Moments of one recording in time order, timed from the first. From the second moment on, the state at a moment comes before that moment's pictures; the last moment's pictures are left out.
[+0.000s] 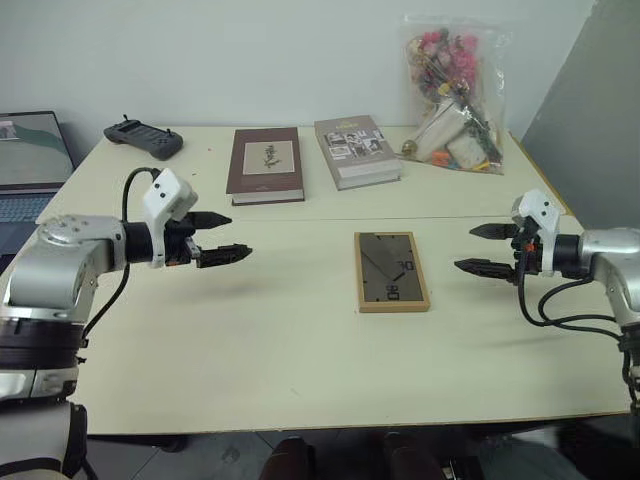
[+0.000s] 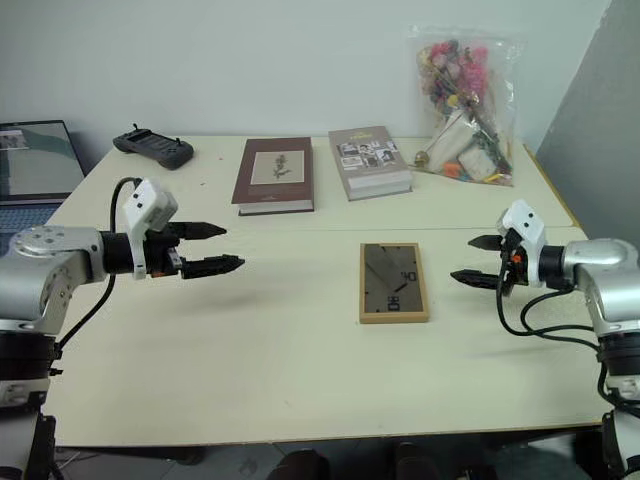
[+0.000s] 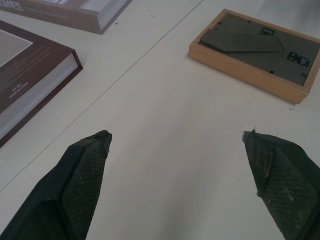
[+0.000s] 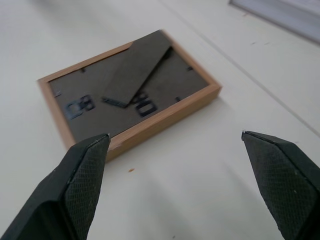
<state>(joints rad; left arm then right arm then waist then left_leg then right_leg) -0.63 0.92 0.03 0.18 -0.36 0.57 -1.14 -0.64 -0.88 0.05 0.29 0.29 0.43 1.27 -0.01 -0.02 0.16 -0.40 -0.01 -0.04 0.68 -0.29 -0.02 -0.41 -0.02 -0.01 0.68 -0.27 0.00</state>
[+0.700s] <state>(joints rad) -0.65 0.73 -0.02 0.27 -0.29 0.46 -1.07 -0.73 -0.77 0.06 0.54 0.17 0.31 1.15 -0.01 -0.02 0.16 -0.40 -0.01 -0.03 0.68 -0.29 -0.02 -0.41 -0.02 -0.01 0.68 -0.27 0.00</state>
